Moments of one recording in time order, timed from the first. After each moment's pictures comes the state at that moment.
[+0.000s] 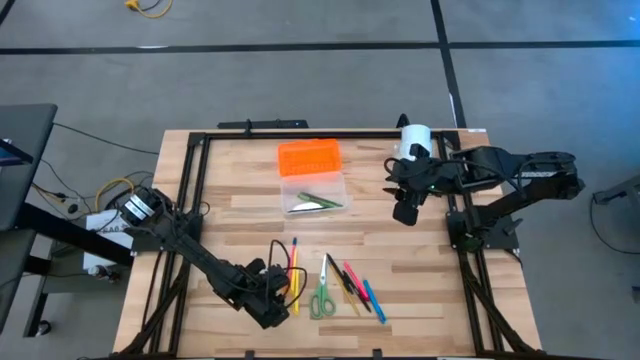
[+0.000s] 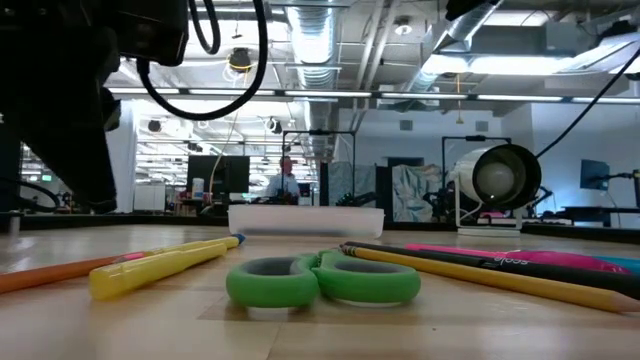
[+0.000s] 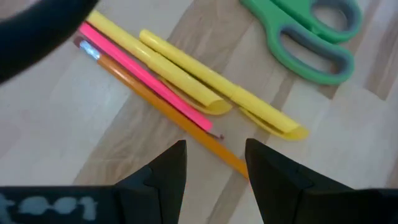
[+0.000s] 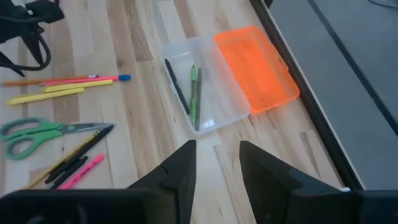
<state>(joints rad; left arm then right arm) -0.66 1.78 1.09 -0.51 -0.33 -1.17 0.13 1.22 1.44 -1.11 0.35 0.19</state>
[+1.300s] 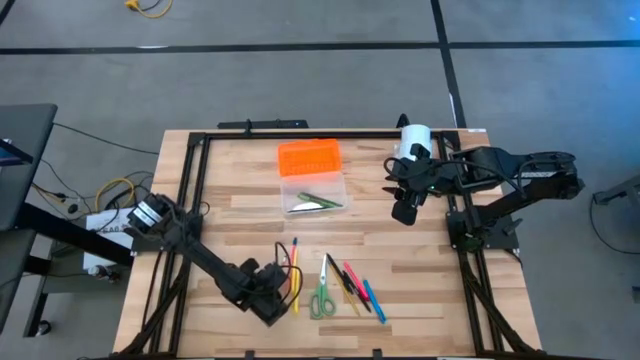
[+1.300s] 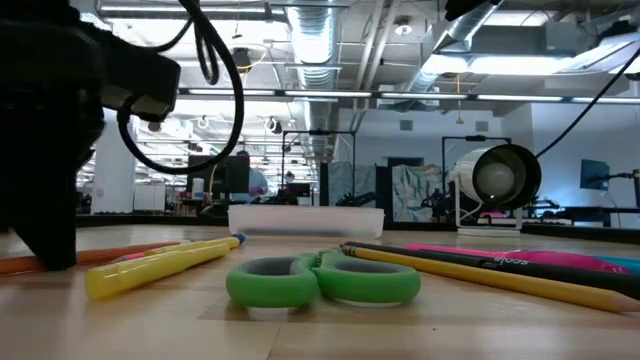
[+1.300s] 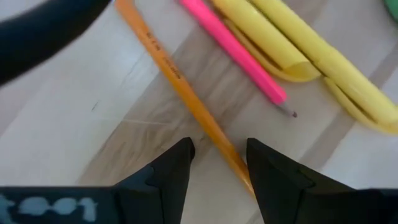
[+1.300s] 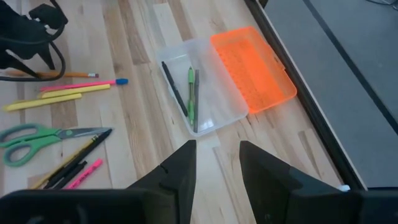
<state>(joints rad) -0.64 1.89 1.10 -0.70 -0.20 -1.36 0.13 1.22 1.44 -1.11 0.37 0.21</state>
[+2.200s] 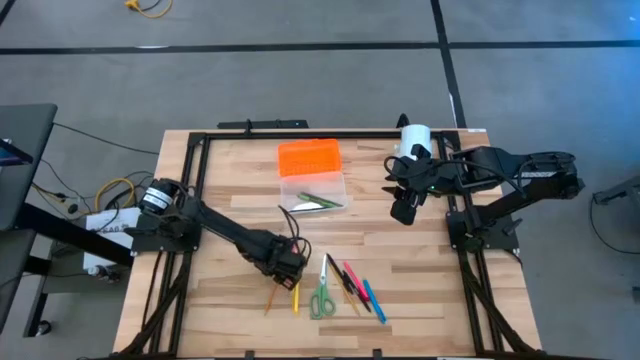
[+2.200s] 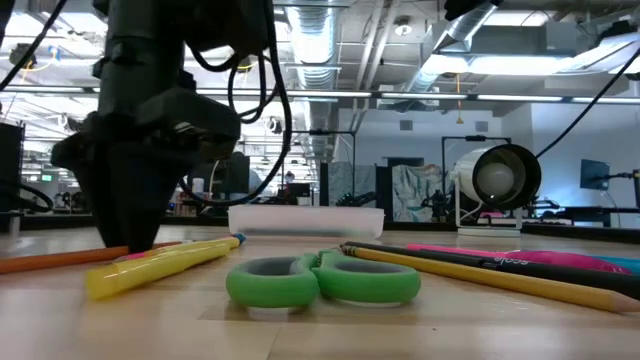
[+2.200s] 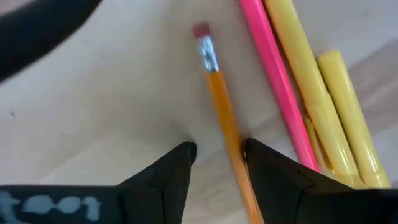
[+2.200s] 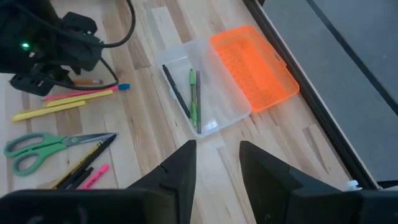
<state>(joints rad) -0.30 1.88 1.10 -0.72 0.02 -1.27 0.13 1.22 1.44 -1.11 0.37 0.26</state>
